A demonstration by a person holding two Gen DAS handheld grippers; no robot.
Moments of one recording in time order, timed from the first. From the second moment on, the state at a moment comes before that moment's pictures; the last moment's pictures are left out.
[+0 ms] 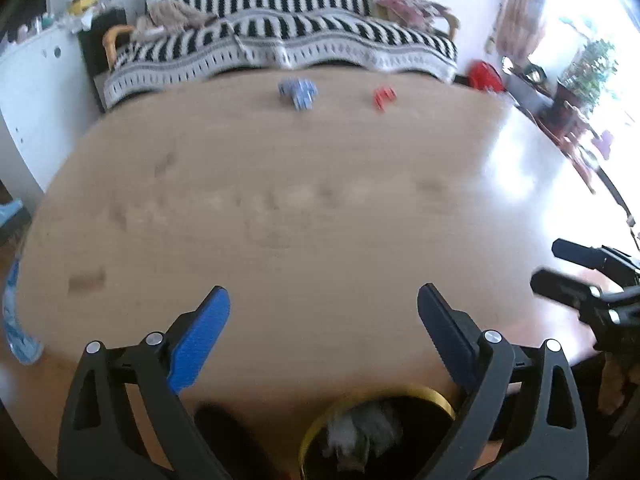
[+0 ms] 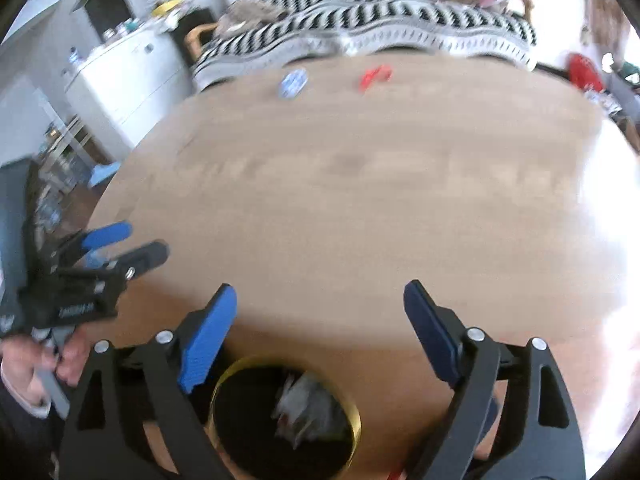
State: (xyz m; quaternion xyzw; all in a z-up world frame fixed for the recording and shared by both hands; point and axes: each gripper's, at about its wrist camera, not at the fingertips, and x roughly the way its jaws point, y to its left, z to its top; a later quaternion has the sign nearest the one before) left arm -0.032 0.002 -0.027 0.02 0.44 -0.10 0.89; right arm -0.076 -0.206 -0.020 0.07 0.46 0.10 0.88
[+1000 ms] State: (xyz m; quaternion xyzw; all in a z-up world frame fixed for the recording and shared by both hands) left arm 0.272 -0.030 -0.086 -0.02 0.44 -0.02 0.90; right arm 0.256 -0.211 -0.082 0.03 0.44 0.03 0.90
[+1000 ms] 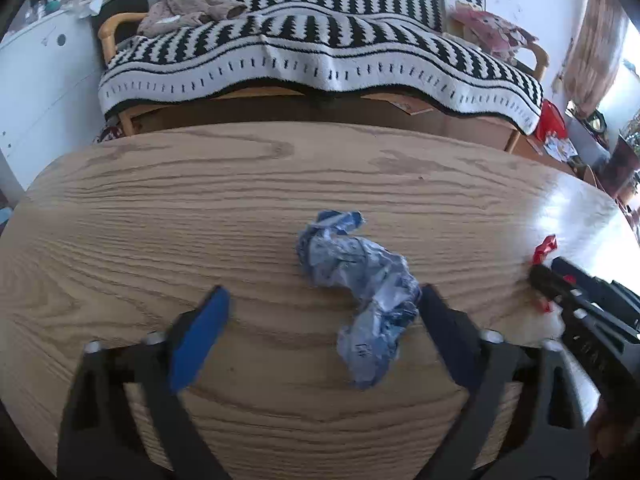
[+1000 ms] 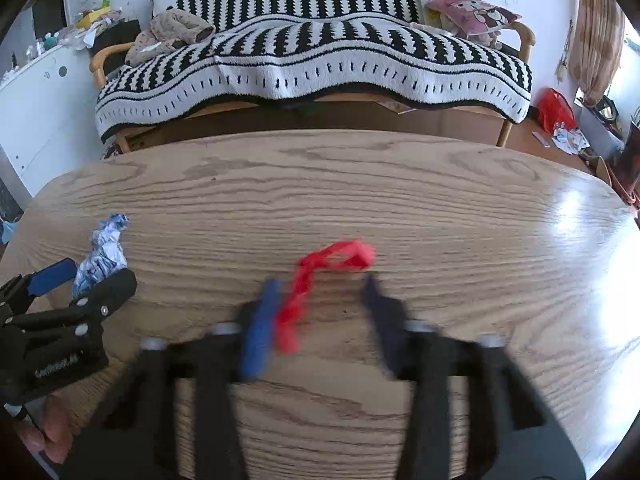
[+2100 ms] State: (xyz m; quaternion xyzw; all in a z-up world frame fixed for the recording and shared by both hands) left arm -0.136 -0.003 -0.071 -0.01 0.46 -0.14 0.88; right arm -0.152 -0.168 -0.022 0.05 0.42 0.16 0.89
